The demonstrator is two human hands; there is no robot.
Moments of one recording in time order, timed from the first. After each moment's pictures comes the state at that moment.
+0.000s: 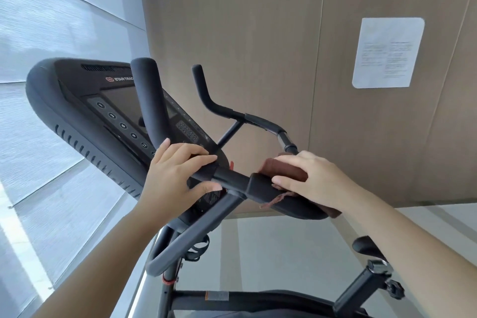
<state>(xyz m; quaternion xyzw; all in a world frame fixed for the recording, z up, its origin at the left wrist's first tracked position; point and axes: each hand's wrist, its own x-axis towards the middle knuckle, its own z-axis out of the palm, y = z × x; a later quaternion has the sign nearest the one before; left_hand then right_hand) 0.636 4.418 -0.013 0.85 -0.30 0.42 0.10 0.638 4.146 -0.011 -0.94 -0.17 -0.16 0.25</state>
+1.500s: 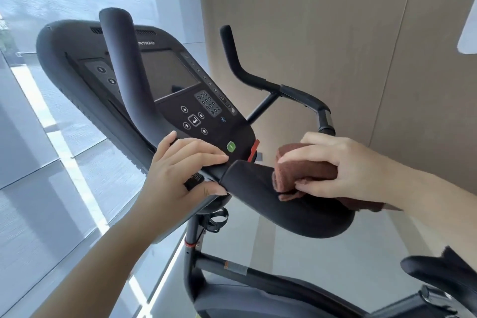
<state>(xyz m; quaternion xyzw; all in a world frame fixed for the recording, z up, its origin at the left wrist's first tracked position) 0.619 4.357 -0.034 0.88 -0.23 0.39 0.15 0.697 4.092 -0.014 -0.83 -0.48 -0.07 0.27</state>
